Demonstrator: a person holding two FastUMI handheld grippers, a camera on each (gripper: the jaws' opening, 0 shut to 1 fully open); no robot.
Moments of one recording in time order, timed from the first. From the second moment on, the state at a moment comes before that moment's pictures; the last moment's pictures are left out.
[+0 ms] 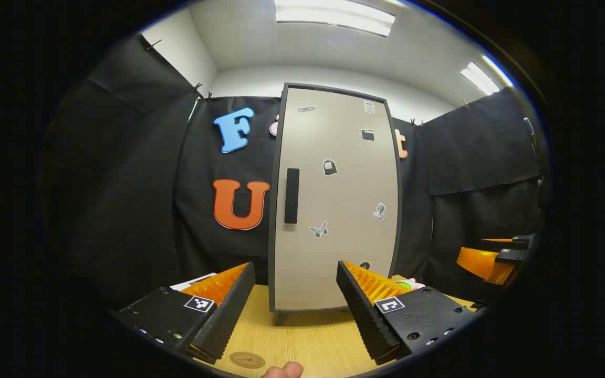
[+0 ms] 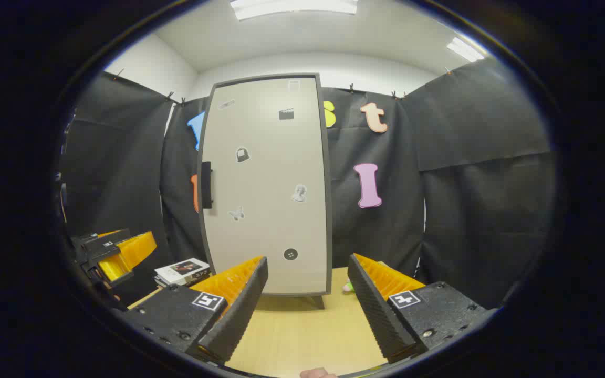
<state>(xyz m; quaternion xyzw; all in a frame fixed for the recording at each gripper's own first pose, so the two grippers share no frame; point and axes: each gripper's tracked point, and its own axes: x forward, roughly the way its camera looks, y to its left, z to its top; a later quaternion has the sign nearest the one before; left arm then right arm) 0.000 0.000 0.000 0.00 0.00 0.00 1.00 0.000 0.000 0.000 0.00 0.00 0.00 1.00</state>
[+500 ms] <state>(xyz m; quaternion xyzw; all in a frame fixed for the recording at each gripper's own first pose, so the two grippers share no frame) 0.000 0.001 0.001 0.00 0.00 0.00 1.00 -0.002 -0.002 0.002 0.00 0.00 0.00 1.00</state>
